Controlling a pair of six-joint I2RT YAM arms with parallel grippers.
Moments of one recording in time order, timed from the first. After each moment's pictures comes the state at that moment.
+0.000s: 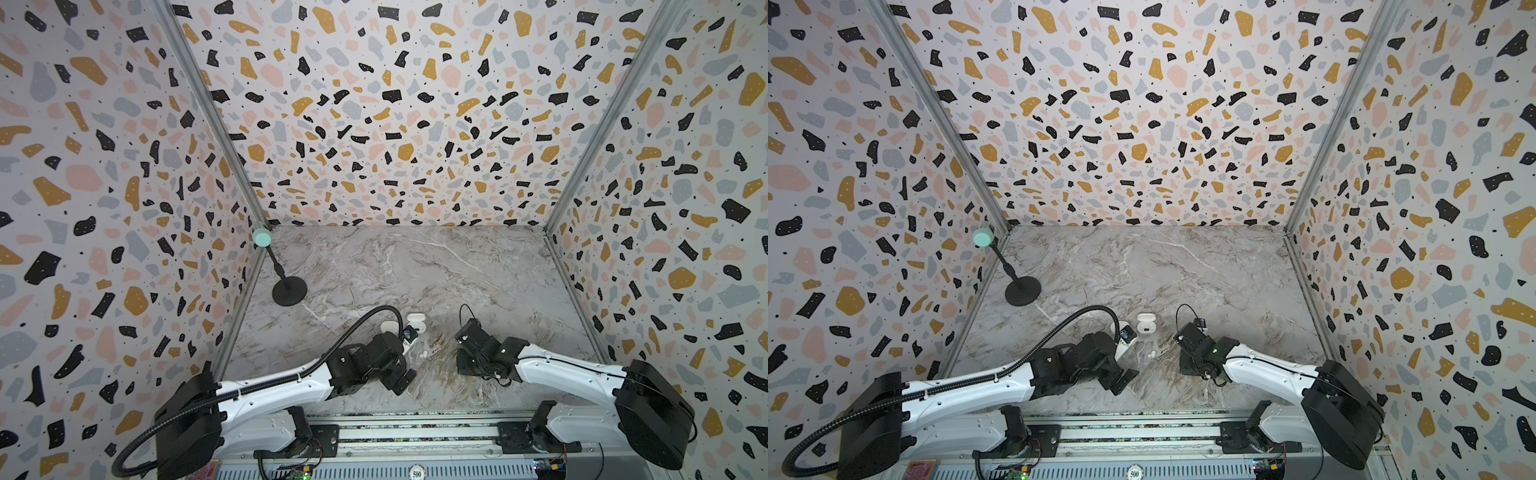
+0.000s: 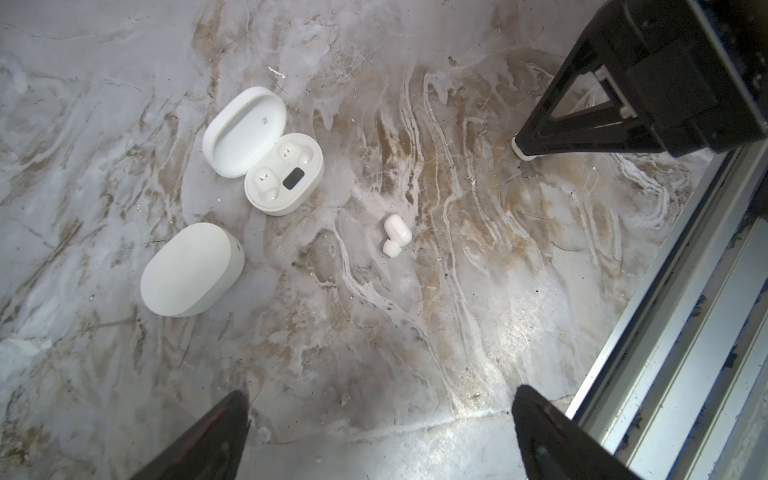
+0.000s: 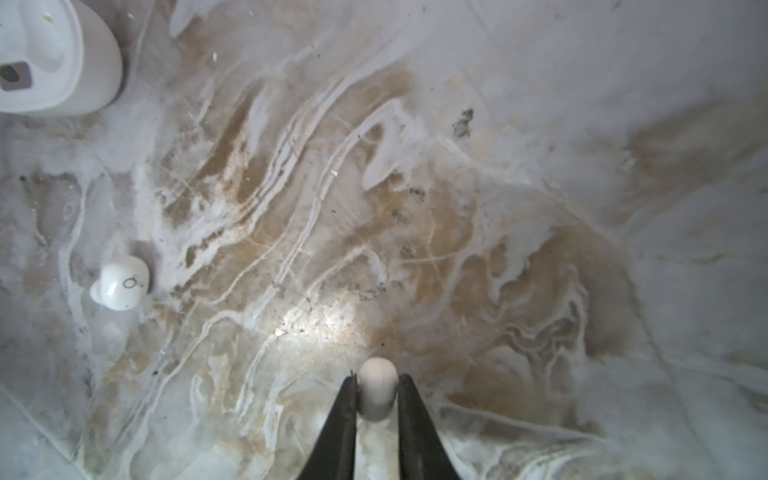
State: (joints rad) left arm -1.06 1.15 0.62 -0.33 -0.11 -0.14; right arm 0.84 1.24 0.56 -0.51 0.11 0.81
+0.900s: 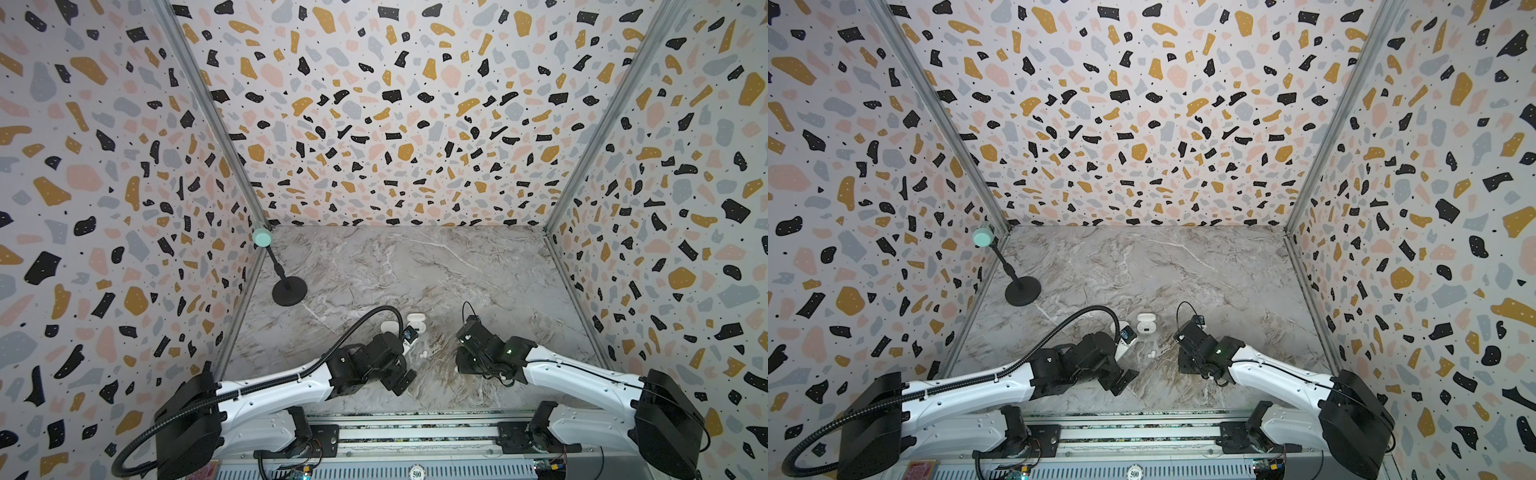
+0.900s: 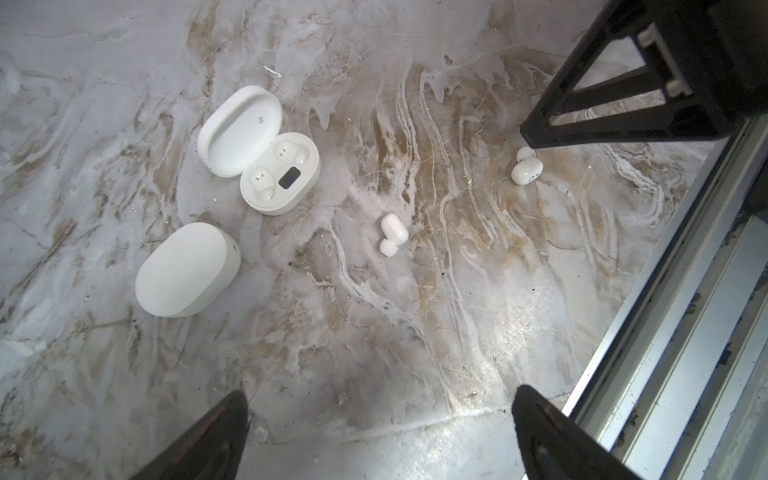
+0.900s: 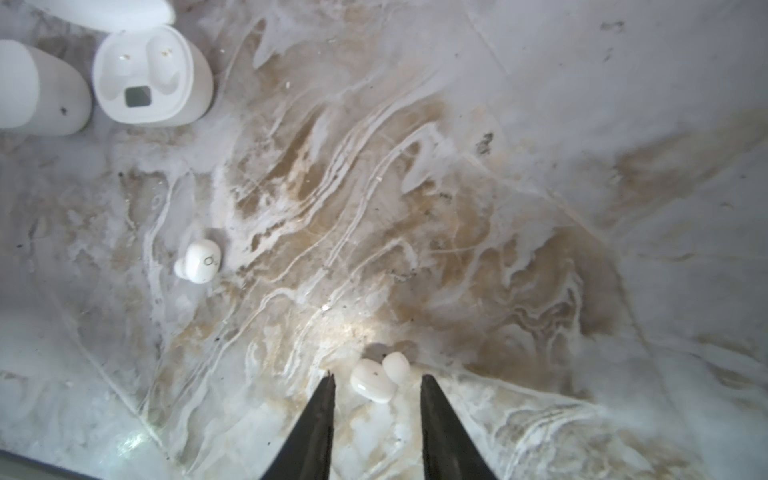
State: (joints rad) left arm -1.06 1.15 0.62 -0.33 -0.10 -0.14; right arm 0.88 1.16 0.60 -0.57 0.10 0.82
